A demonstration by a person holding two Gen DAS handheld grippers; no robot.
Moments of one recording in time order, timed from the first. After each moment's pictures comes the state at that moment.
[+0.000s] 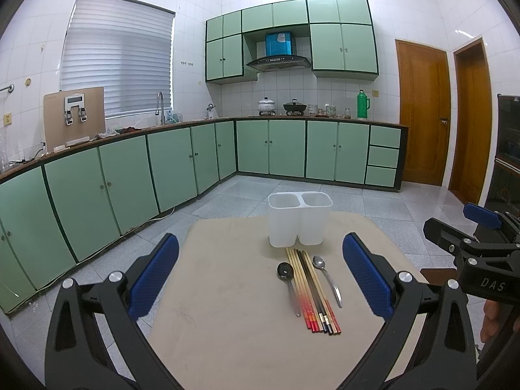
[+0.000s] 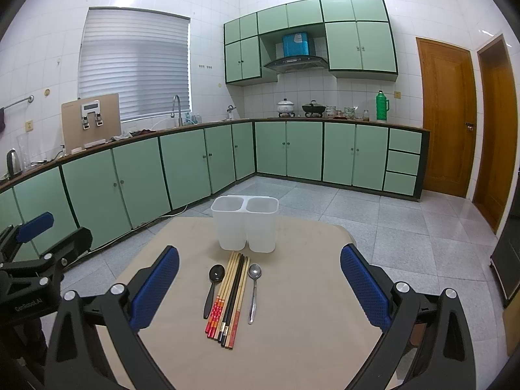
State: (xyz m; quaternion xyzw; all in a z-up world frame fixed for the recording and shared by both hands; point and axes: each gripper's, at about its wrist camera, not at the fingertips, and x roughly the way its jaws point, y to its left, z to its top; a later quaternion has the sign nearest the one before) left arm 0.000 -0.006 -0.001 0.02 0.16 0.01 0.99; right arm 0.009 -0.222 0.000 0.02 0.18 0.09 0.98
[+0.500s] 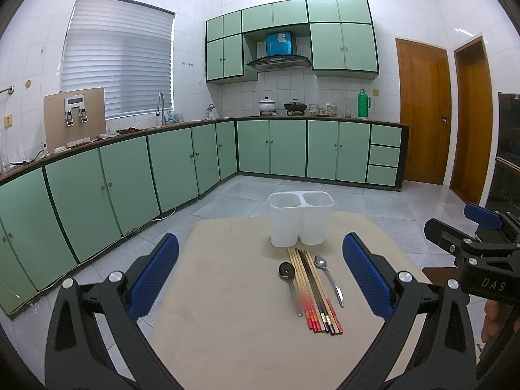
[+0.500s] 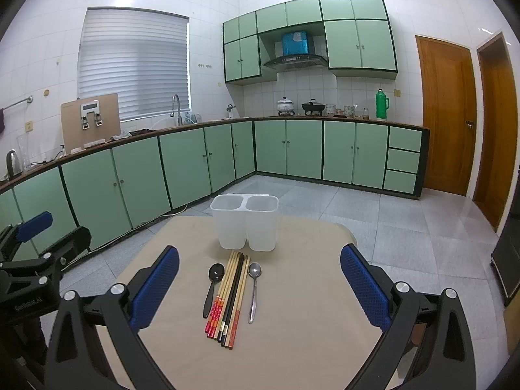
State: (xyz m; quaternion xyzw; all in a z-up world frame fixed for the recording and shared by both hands) left arm -0.001 -0.004 0.001 0.02 0.16 0.01 0.99; right arm 0.012 -0.217 -0.001 0.02 0.18 0.09 0.98
